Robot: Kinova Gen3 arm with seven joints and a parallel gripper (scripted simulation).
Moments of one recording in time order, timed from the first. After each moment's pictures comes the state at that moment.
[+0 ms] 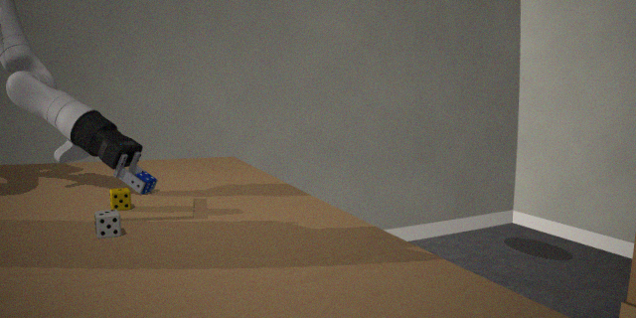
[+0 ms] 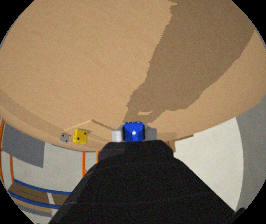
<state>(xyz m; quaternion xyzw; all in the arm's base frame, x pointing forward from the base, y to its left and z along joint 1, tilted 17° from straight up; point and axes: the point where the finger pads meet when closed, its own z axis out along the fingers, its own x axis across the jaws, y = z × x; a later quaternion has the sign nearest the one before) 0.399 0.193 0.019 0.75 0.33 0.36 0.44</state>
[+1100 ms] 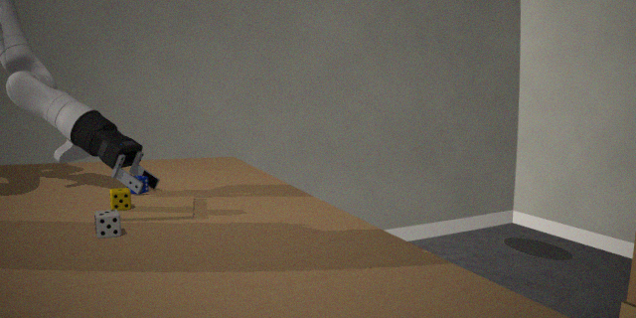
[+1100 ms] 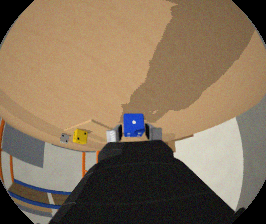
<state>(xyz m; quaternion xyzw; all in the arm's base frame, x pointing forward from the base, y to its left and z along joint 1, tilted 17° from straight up) 0.399 0.193 0.019 0.75 0.33 0.36 0.44</state>
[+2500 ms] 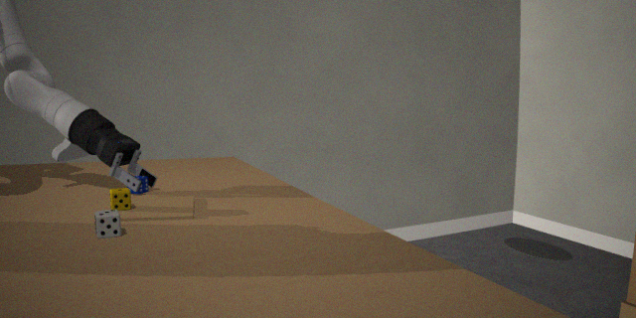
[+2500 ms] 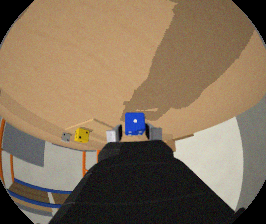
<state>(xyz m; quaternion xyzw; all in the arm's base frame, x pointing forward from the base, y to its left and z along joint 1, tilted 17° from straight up) 0.394 0.193 0.022 0.75 0.33 0.36 0.45</state>
